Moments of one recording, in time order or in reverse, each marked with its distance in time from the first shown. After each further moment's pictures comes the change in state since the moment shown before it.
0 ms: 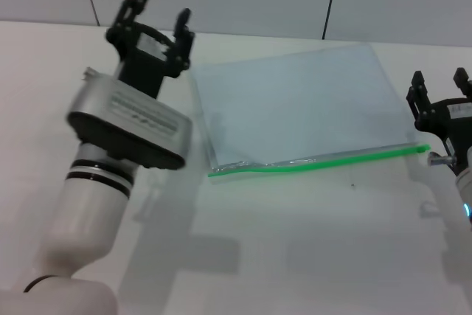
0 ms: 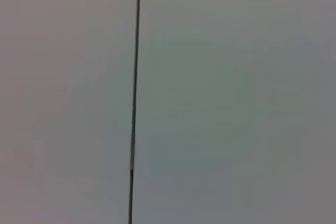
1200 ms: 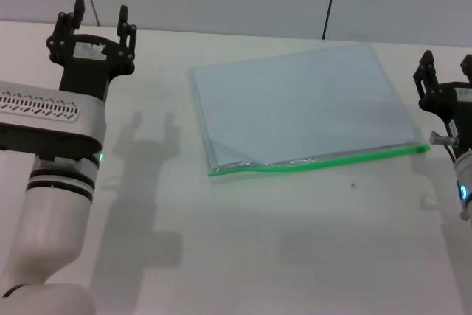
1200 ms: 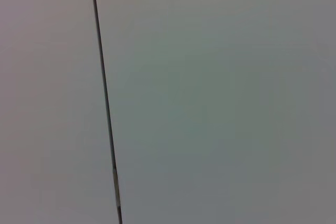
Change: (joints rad) left arm 0.034 0.000 -0.011 -0.092 -0.072 -0.067 -0.467; right arm 0.037 0.000 -0.009 -0.062 0.124 0.054 0.051
